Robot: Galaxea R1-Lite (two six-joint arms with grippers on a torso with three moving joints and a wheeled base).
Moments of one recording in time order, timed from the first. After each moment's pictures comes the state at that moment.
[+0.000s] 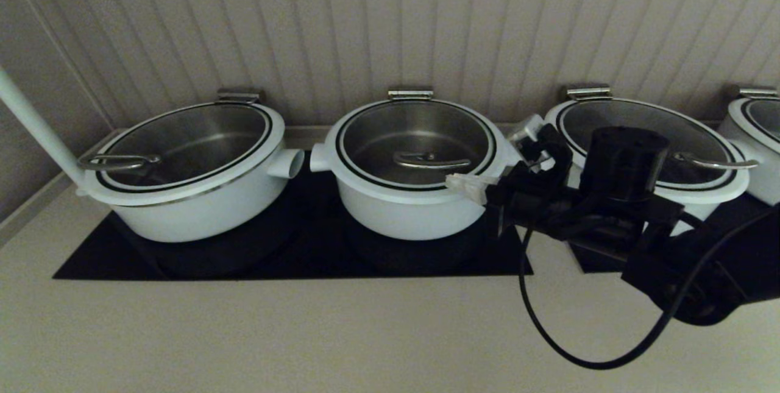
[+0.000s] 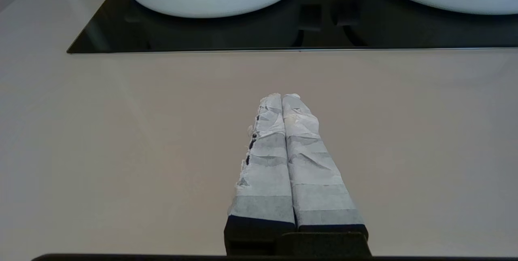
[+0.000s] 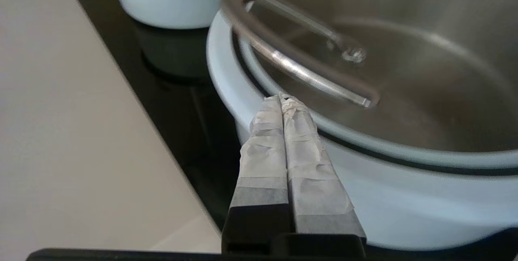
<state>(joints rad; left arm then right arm) 0.00 0.00 0.00 0.00 0.01 0.00 0.51 1.86 -0.84 -0.98 0.40 -0.12</state>
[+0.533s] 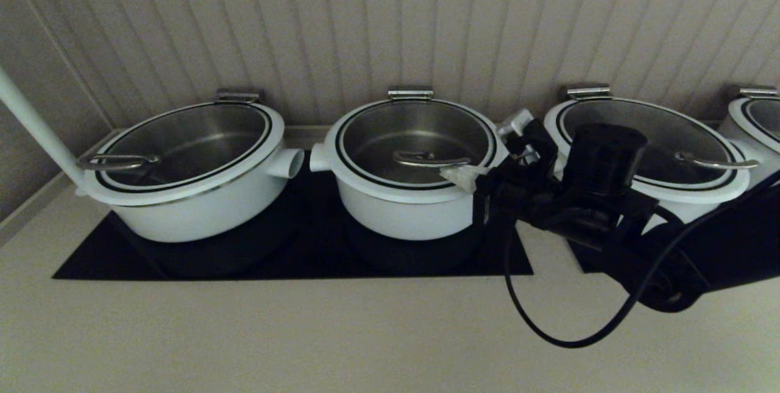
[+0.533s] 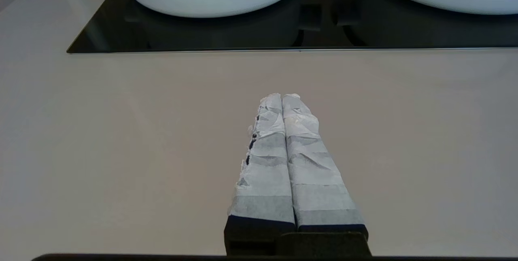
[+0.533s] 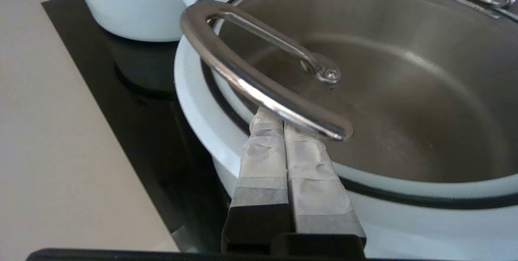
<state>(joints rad) 0.00 0.00 0.00 0.00 0.01 0.00 0.51 1.93 -0.91 -1.02 0.35 -0.14</state>
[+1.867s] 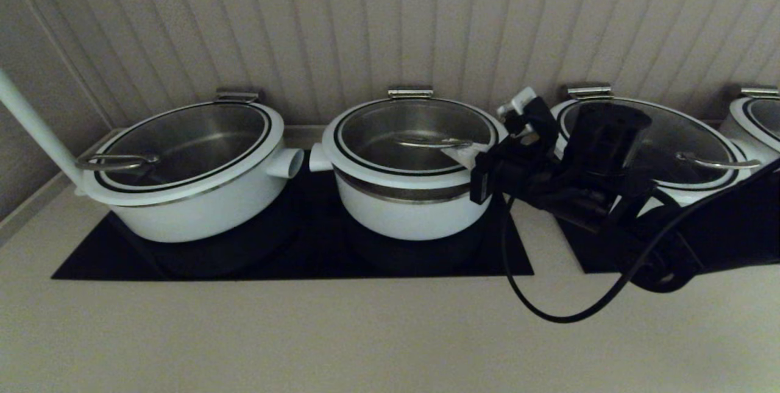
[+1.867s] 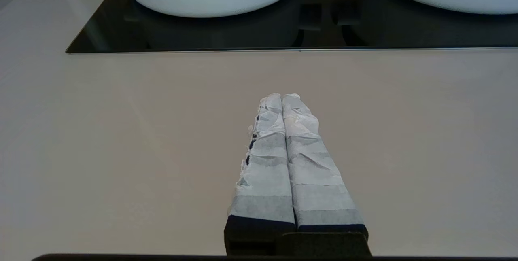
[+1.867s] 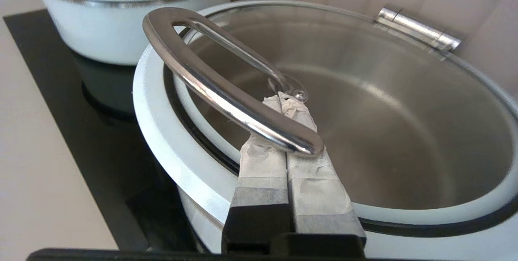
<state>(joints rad) 0.00 0.00 0.00 0.00 0.01 0.00 0.51 1.92 -1.00 -1.01 0.31 -0.19</state>
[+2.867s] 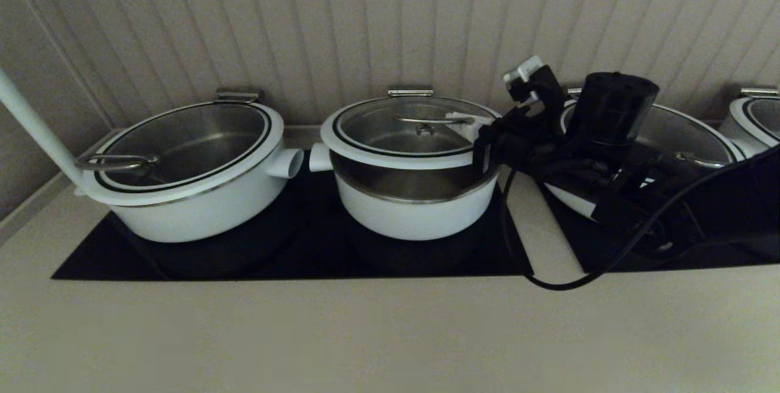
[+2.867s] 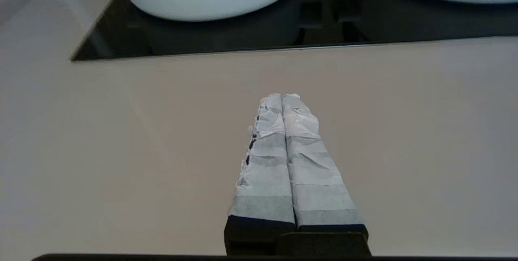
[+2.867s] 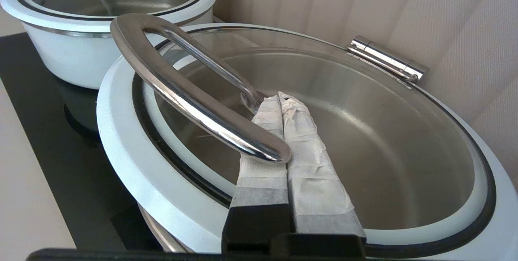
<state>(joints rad) 0.00 0.00 0.00 0.00 0.00 0.05 0.48 1.92 -1.13 -0.92 0.31 -0.19</state>
